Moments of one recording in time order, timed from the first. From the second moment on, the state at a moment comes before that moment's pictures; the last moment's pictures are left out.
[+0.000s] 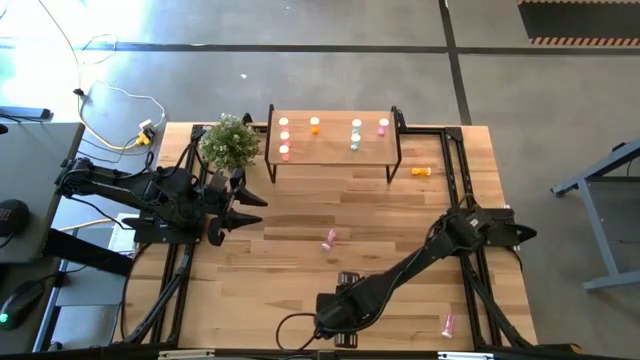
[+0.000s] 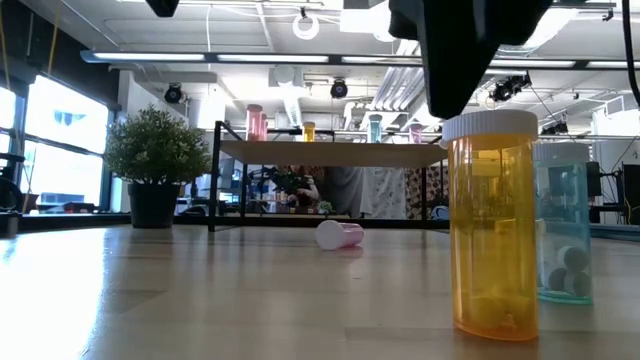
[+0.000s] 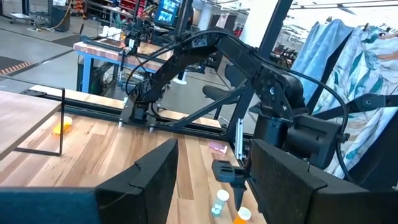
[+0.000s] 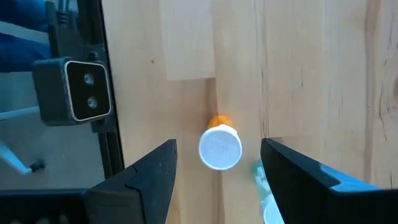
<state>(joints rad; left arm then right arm) -0.08 0.69 0.64 0.02 -0.03 -0.29 0.57 2.25 2.02 -1.08 0.02 0.65</state>
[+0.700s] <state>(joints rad) -0.08 0.69 0.64 0.02 -0.03 -0.29 0.57 2.32 2.02 -1.09 0.01 0.65</state>
